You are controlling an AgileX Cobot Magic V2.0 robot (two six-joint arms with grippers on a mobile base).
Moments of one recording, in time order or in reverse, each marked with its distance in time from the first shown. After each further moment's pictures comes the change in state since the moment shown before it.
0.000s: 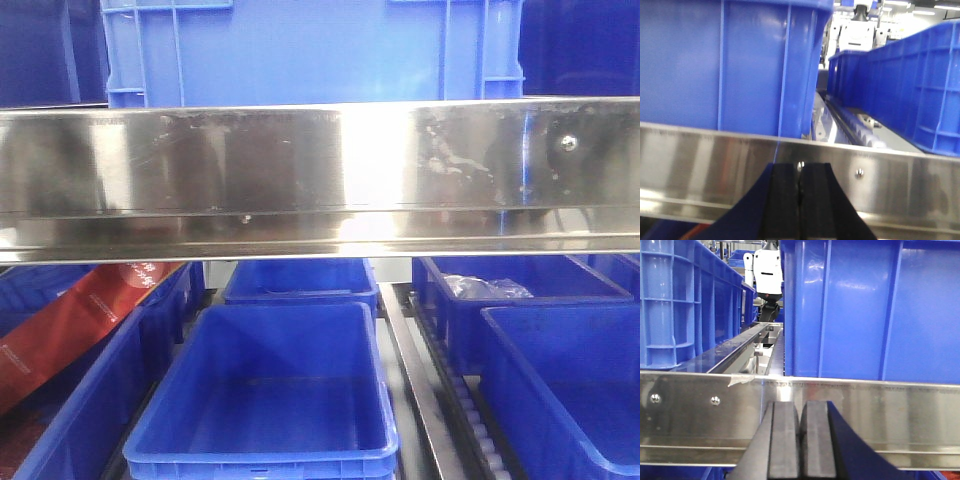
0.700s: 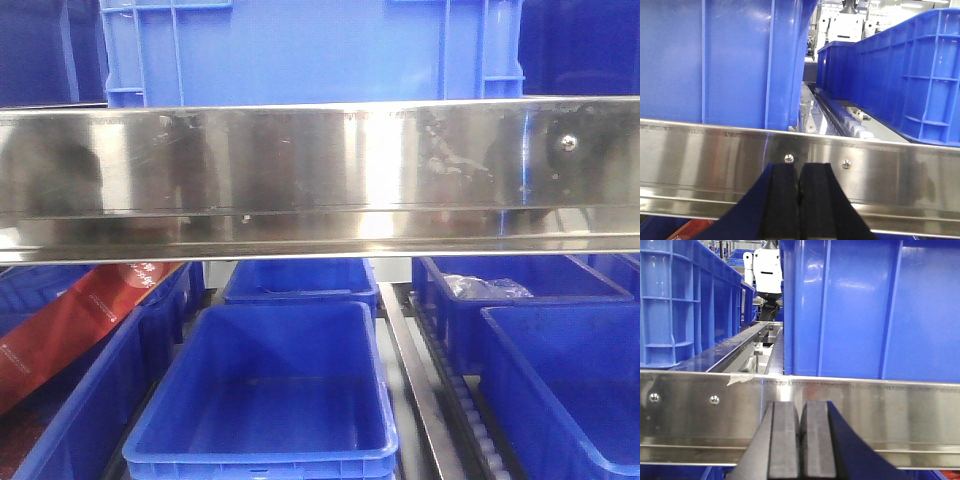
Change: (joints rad) left arm -0.042 -0.002 0.002 0.011 0.003 0.000; right arm 0.000 0.000 0.002 0.000 0.000 0.000
